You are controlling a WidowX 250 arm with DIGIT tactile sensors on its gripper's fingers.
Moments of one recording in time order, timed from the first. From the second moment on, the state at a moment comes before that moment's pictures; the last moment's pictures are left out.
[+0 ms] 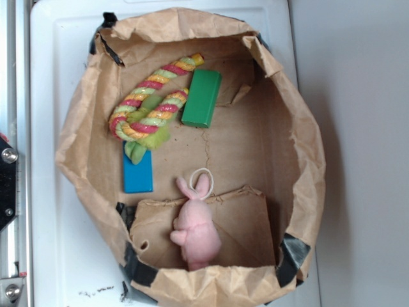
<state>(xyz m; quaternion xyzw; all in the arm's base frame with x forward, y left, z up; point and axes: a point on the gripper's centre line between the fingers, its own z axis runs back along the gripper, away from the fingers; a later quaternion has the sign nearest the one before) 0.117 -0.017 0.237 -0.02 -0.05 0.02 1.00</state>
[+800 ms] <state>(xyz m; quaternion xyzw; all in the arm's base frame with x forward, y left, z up) 0.173 -0.008 0.220 -0.01 -0.04 0.08 1.00</state>
